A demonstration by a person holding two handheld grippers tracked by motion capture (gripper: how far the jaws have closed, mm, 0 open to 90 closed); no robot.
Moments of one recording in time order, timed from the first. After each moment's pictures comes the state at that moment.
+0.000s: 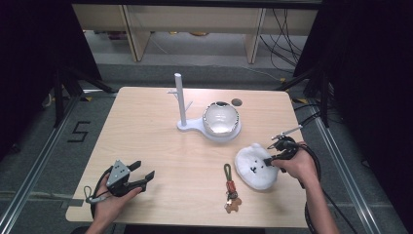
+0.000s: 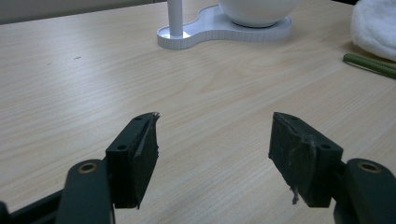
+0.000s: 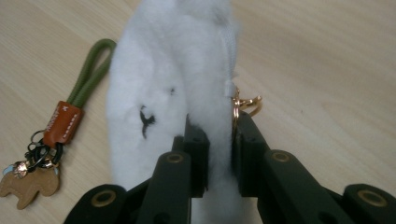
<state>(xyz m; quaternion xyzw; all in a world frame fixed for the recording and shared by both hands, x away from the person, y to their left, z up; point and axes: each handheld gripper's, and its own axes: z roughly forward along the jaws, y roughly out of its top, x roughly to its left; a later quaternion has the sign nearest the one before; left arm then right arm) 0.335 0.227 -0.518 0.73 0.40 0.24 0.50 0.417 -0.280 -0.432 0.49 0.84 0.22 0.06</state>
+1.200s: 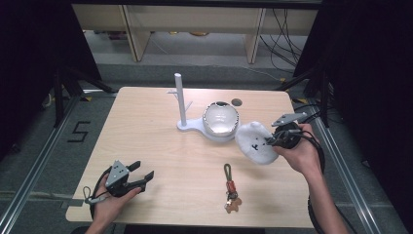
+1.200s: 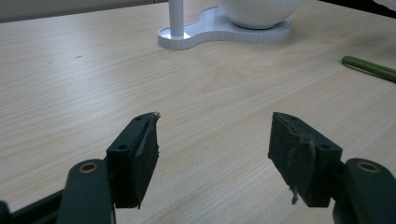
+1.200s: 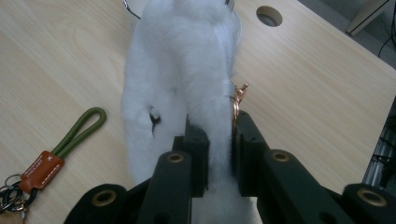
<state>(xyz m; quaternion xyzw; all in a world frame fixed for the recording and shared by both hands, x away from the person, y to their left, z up) 0.334 0.229 -0.518 0.72 0.40 0.24 0.51 0.414 -0.265 -0.368 0.38 0.86 0.27 0.22</state>
